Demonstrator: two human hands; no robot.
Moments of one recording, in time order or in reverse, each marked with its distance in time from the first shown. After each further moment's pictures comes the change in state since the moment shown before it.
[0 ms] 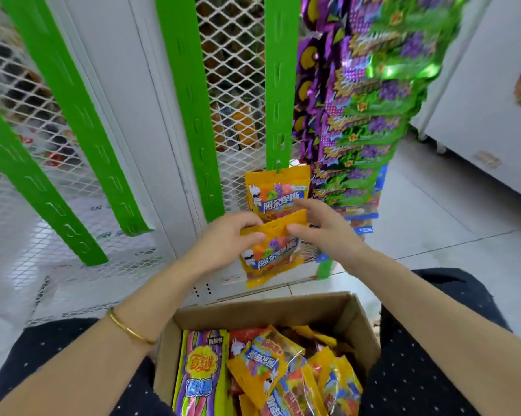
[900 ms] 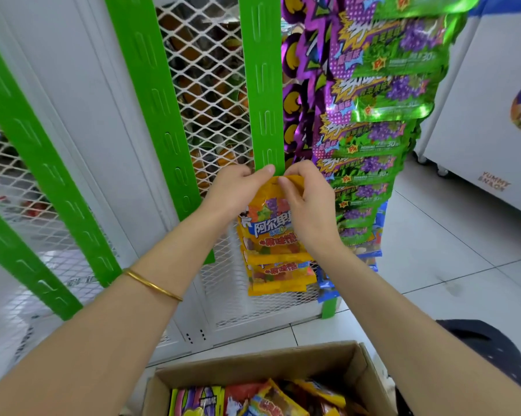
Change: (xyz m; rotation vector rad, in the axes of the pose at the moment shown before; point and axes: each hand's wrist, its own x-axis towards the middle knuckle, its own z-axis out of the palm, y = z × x) left_hand 0.100 0.069 -0.049 -0.259 0.328 -0.110; right_hand 0.073 -0.061 -0.007 -0.106 0.546 -0.565
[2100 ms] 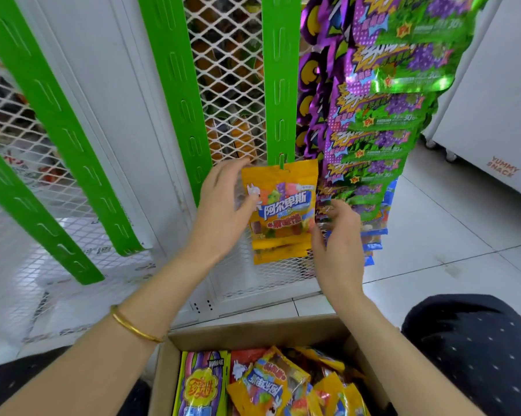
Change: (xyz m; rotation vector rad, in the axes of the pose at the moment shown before) left_hand -0.060 -0.051 -0.010 0.277 0.172 0.307; right_hand -0.093 0.027 -0.011 -0.285 0.055 0.248
